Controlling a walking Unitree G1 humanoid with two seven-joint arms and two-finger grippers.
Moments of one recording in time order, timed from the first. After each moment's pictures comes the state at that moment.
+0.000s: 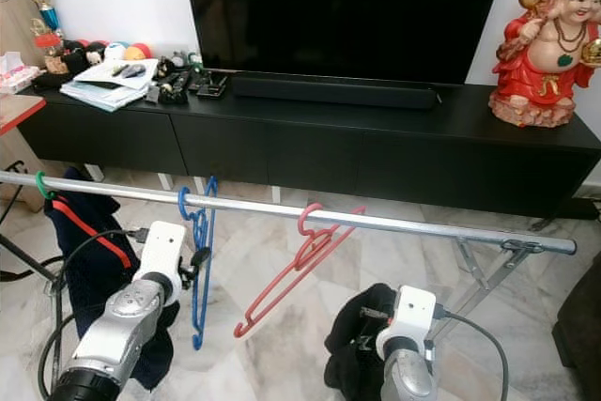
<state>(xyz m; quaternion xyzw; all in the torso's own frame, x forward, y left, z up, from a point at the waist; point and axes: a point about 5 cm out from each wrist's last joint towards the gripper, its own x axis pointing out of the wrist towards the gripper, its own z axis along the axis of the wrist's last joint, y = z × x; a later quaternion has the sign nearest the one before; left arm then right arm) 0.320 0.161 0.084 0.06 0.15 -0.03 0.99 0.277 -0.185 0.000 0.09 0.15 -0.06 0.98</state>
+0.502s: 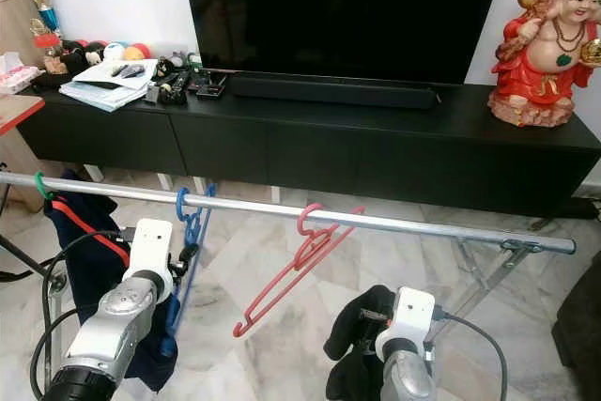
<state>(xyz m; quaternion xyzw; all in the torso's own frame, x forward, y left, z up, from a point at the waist) 0.319 0.176 0.081 0.06 0.16 0.03 0.98 0.275 -0.184 -0.002 0.09 0.16 -0.06 0.98</state>
